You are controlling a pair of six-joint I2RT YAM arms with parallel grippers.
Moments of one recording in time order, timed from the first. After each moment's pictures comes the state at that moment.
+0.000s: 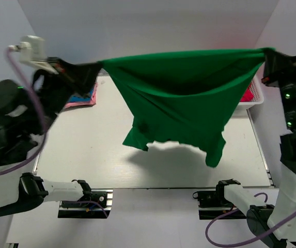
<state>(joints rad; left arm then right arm) -0.98 1.17 2.12 -0.75 -0.50 -0.34 0.08 0.98 1.86 -0.58 0.01 0.31</state>
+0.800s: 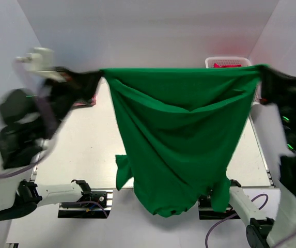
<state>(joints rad) -0.98 1.07 2.02 -0.68 -0.45 -0.35 0.08 0.84 1.82 -0.54 -0.11 0.26</state>
